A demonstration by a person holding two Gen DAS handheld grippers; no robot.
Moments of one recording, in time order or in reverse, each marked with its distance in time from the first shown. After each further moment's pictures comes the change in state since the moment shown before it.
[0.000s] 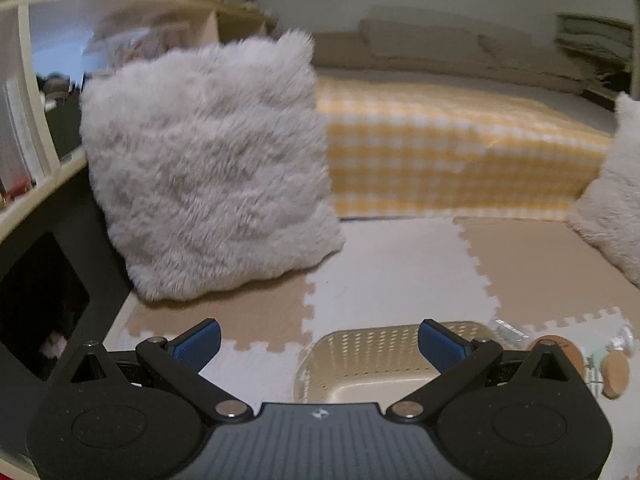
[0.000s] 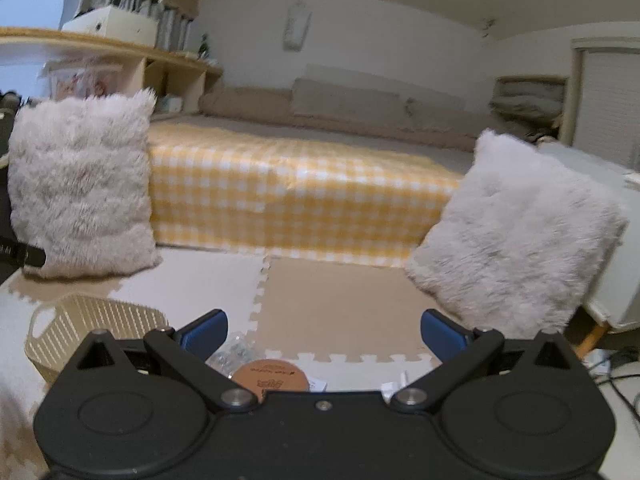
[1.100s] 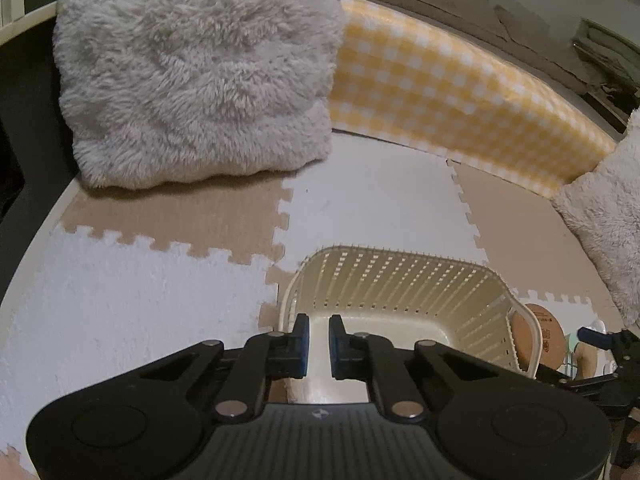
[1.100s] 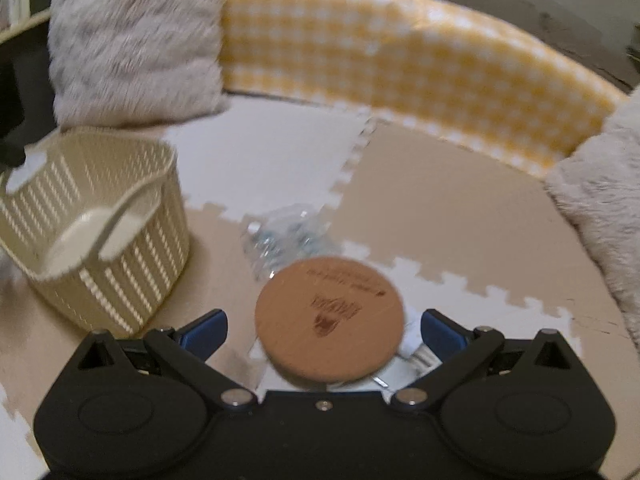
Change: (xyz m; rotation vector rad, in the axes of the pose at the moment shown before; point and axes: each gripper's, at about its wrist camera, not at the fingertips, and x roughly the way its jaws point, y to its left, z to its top) left arm 0.063 0.038 -0.033 -0.174 0.236 -0.192; right arm 0.156 0.038 -0.063 -0.203 0.337 0.282
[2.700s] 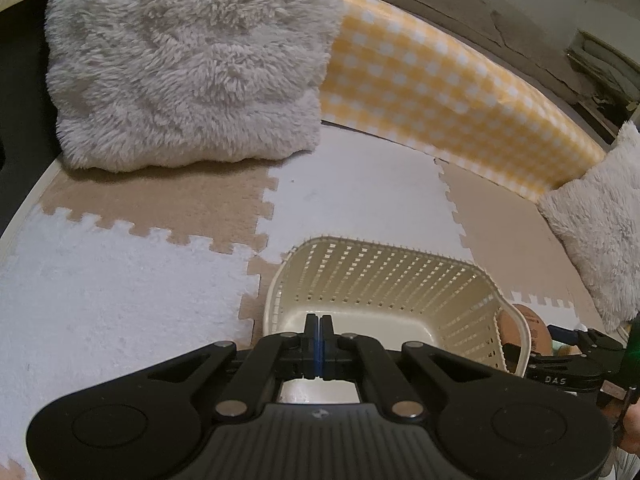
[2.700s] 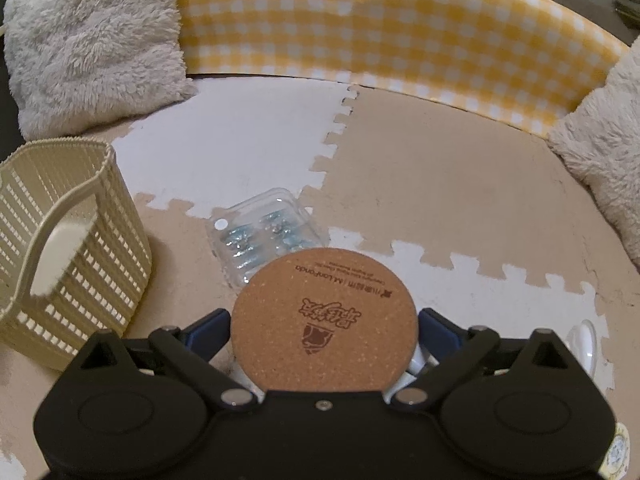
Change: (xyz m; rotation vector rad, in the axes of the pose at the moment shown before) left arm 0.009 0.006 -0.003 -0.036 0.012 -0.067; right arm 0.031 -0.018 0.013 0.128 0.059 -0.004
